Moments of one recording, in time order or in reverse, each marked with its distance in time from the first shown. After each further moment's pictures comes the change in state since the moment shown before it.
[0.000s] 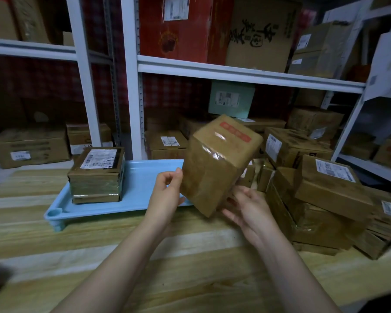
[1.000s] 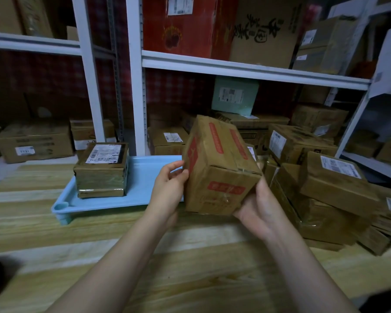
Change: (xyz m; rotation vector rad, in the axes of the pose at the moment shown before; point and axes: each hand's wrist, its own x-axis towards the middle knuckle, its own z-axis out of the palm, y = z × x) left_hand 0.002 0.006 -0.005 -0.168 -0.041 -0.033; right_hand -0.022 -0.016 0.003 0.276 -0.355 0.017
